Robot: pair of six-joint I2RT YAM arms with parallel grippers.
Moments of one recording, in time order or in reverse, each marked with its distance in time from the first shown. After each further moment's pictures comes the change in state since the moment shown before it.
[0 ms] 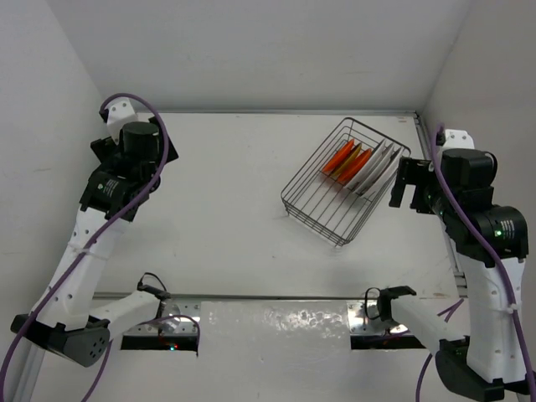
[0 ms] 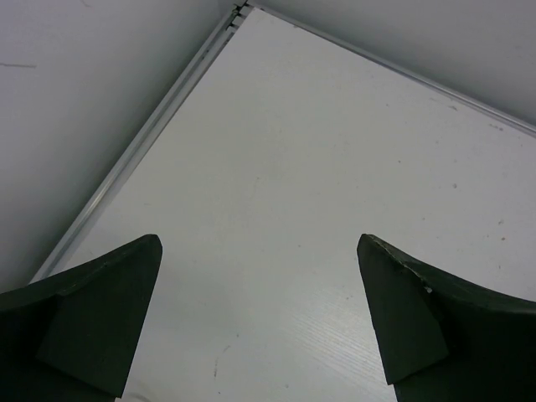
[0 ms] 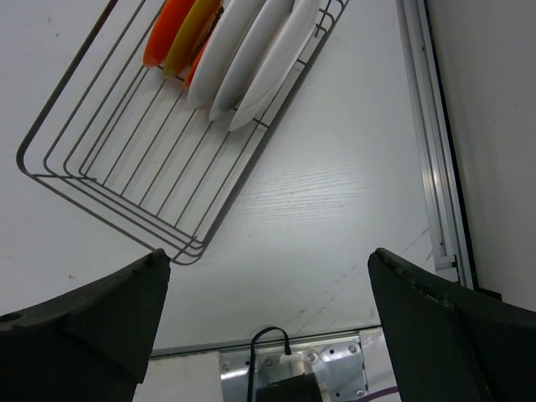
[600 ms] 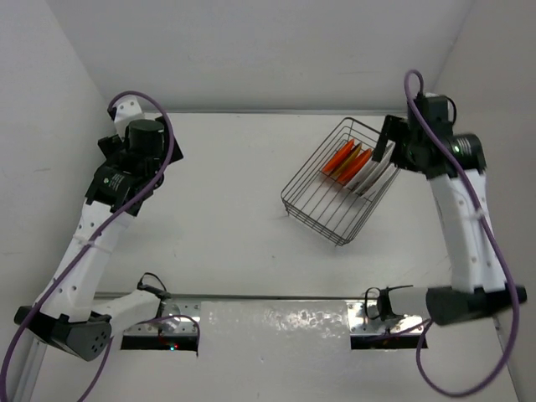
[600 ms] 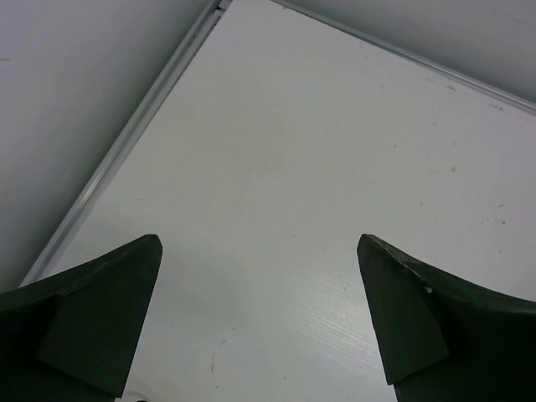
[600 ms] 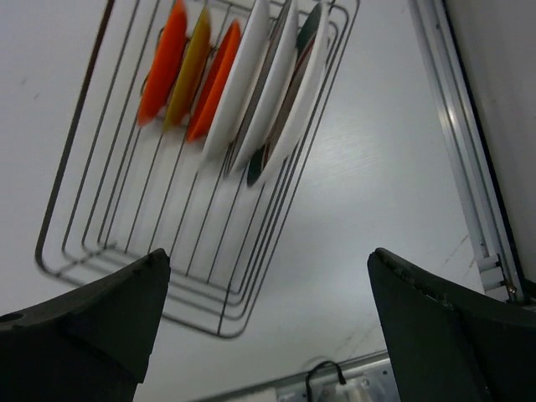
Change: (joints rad) left arm 0.000 0.034 0.000 0.000 0.029 0.000; right arm 0.000 0.335 0.145 0.059 0.052 0.170
